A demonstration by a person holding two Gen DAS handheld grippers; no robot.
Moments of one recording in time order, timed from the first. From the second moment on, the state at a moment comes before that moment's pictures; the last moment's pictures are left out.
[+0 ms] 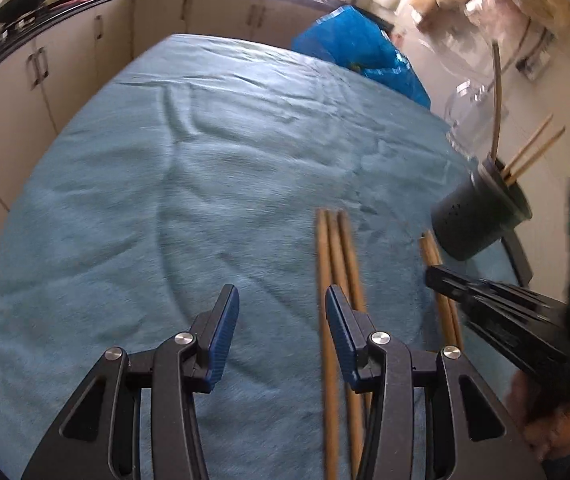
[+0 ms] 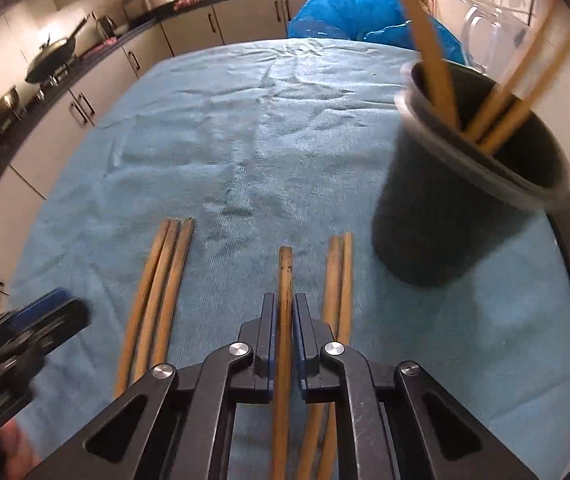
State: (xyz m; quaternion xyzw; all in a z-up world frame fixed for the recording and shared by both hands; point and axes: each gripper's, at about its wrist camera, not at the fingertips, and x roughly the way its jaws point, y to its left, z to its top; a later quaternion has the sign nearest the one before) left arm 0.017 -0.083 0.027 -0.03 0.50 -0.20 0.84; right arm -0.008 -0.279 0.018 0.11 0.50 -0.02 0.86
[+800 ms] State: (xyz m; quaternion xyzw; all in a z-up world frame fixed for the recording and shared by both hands) left arm 0.052 -0.106 0.014 0.03 0.50 -0.16 0.85; right arm -0.083 -0.345 0.076 0.22 0.40 -0.01 0.89
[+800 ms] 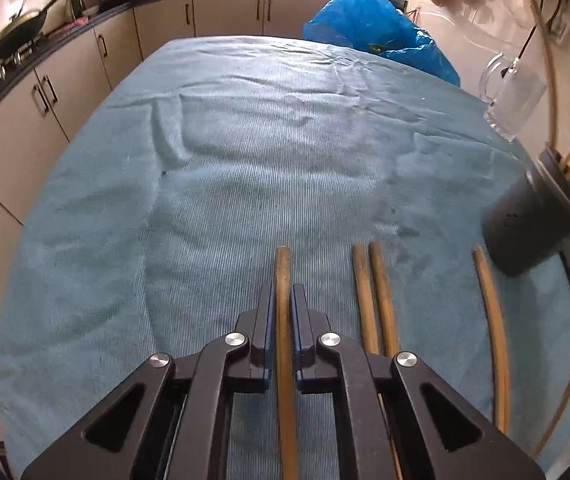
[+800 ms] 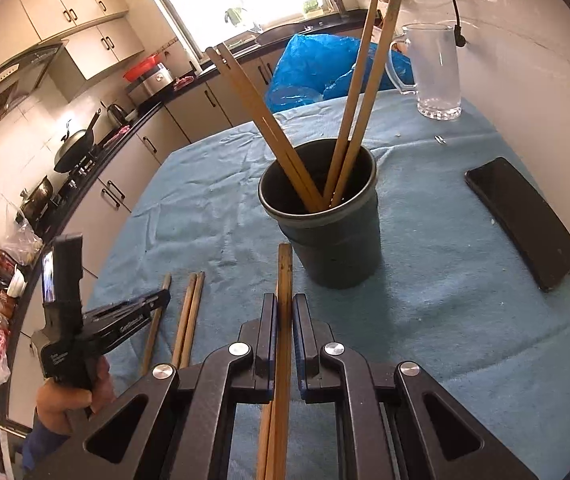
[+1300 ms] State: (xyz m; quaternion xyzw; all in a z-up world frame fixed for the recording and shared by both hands) left arm 0.028 -0.093 0.016 0.02 0.51 -0.16 0.84; right arm -0.097 -0.344 0.084 0.22 0.39 0.00 0.90
